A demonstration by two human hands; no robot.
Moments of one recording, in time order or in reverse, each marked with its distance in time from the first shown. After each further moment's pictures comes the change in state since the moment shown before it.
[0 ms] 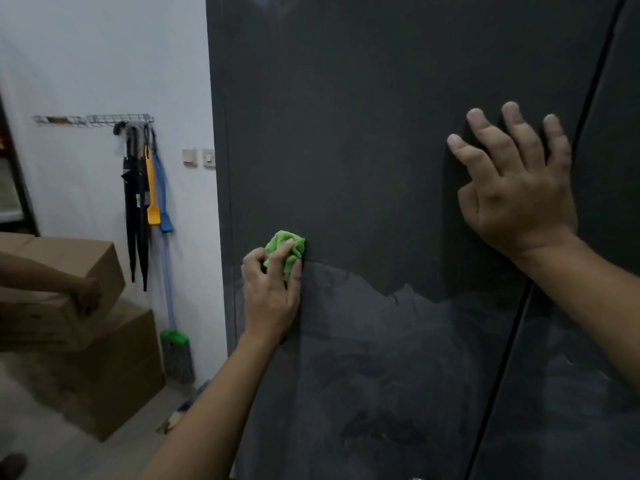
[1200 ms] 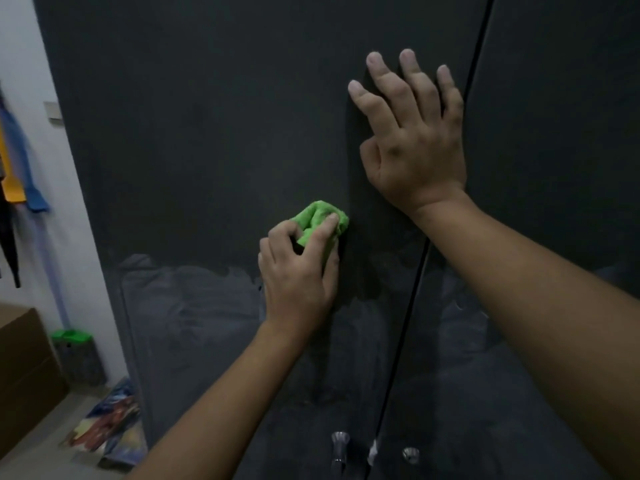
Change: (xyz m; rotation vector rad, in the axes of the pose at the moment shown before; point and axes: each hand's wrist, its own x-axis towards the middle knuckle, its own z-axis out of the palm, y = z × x) left_hand -0.037 0.140 0.064 -0.069 -0.031 0.203; right_hand 0.006 -0.002 -0.006 -0.104 0.001 -0.008
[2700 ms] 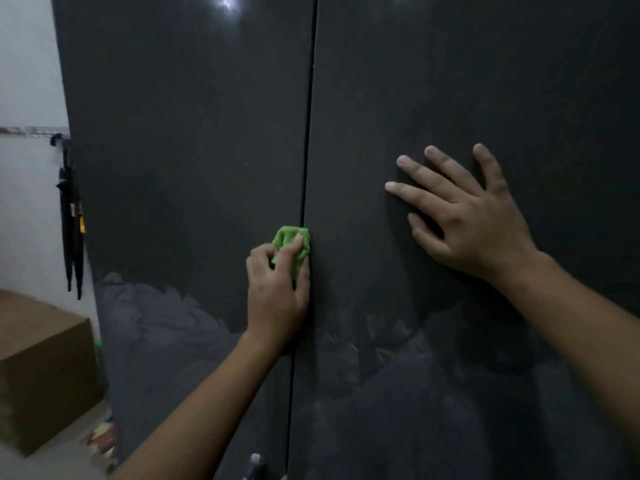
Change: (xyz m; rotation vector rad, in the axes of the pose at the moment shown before) left_hand 0.018 0.149 0.048 0.063 0.043 -0.088; right_hand -0.091 0.247 -0.057 0.269 -0.191 -0.193
